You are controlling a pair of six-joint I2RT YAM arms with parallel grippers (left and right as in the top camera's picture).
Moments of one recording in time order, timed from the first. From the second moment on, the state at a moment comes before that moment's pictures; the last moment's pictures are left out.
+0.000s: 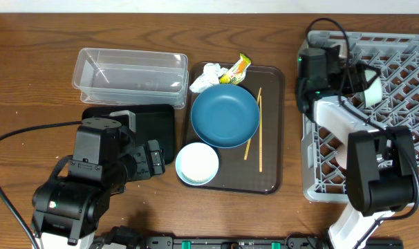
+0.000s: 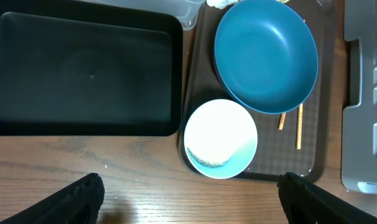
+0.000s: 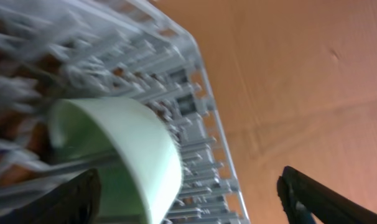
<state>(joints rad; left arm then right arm) -0.22 0.88 1.15 -1.23 0.10 -0.38 0.19 1.90 1.11 0.10 1.25 -0.44</state>
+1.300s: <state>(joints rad) -0.22 0.88 1.15 -1.23 0.10 -0.38 0.46 1.79 1.11 -0.54 -0.08 0.67</state>
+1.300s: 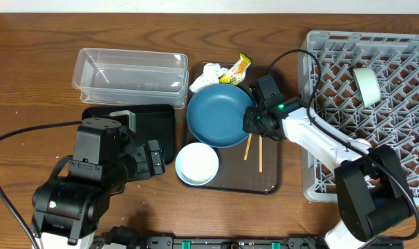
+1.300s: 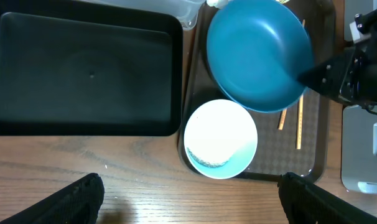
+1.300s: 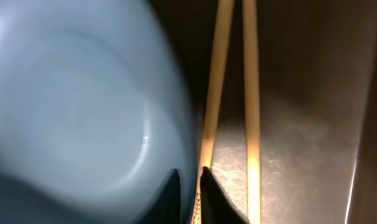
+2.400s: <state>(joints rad) -0.22 0.88 1.15 -1.23 0.10 -0.38 0.11 1.32 1.11 -0.14 1.33 0.08</state>
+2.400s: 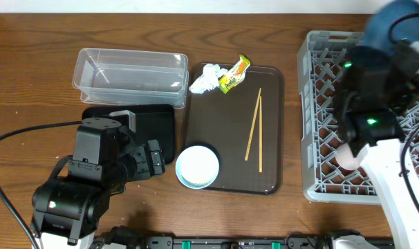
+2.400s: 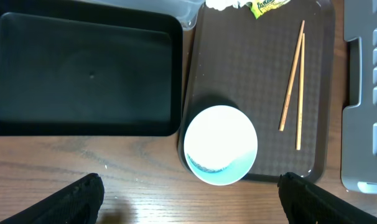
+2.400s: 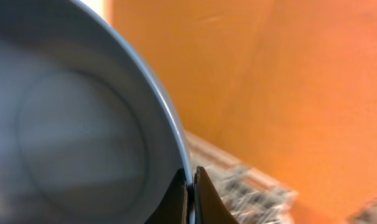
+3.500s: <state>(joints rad) -0.22 0.88 1.15 -1.23 0.10 -0.38 0.02 1.72 1.11 0.17 1.33 -0.61</state>
